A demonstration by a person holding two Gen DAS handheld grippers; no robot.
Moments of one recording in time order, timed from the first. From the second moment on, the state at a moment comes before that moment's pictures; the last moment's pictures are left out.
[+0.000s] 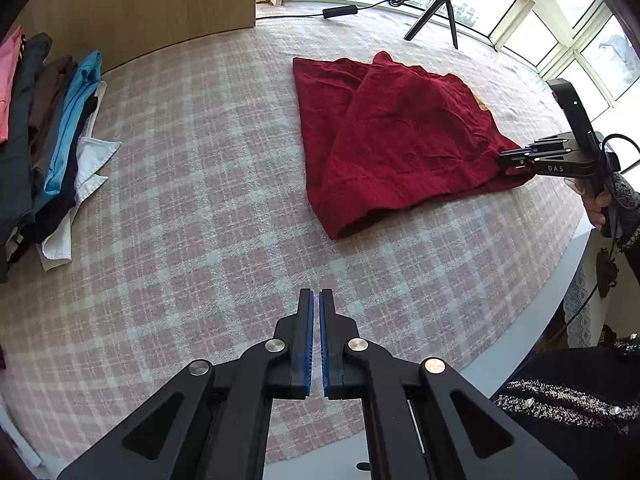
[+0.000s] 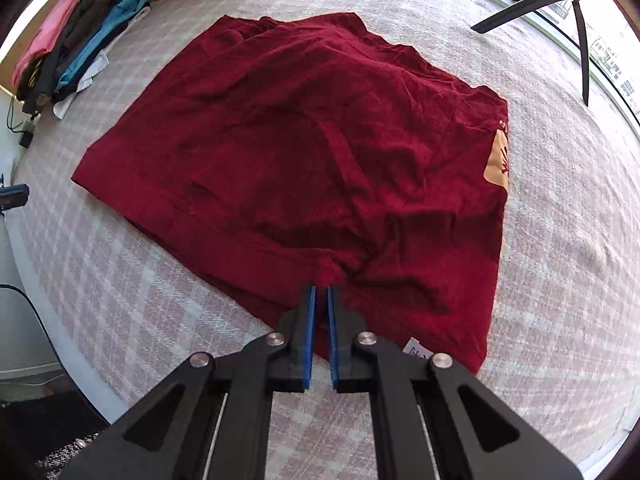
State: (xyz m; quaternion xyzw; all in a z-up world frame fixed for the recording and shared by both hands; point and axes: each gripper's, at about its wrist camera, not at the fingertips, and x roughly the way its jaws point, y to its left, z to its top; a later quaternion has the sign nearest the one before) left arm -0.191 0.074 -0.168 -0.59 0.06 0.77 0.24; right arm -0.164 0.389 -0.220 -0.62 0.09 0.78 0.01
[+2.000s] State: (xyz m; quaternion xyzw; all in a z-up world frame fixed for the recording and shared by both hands) left arm -0.192 0.094 -0.167 -0.62 0.08 0.75 0.21; right arm -0.069 0.418 -0.229 -0.60 0.21 0.77 0.09
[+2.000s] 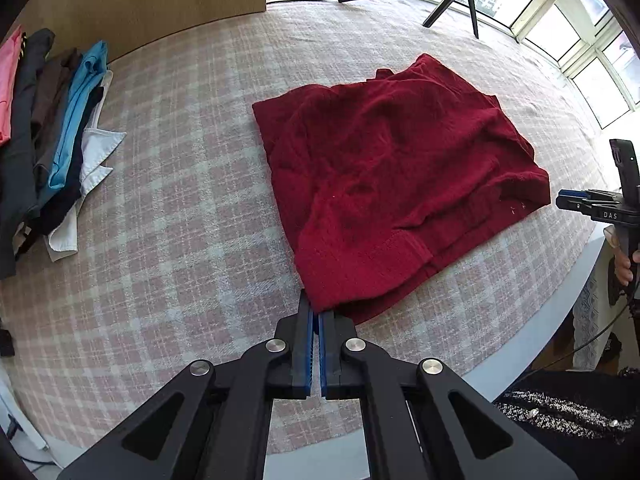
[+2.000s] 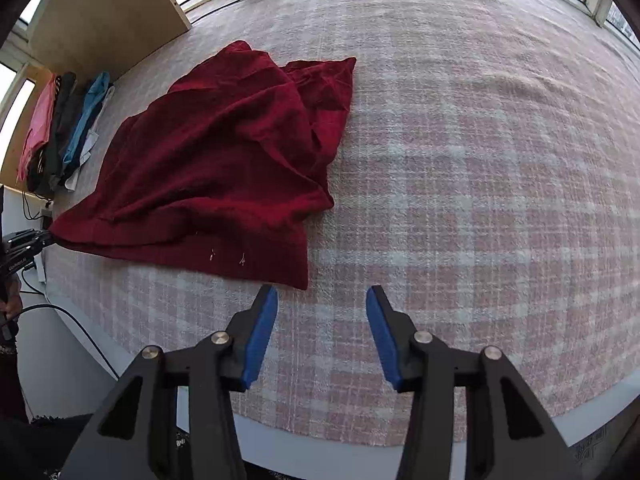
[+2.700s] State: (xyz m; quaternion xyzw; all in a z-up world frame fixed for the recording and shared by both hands) left arm -0.214 0.064 -0.083 -0.58 0.09 0.77 0.25; right arm -0.076 0.422 -0.136 -0.57 0.27 0.77 0.04
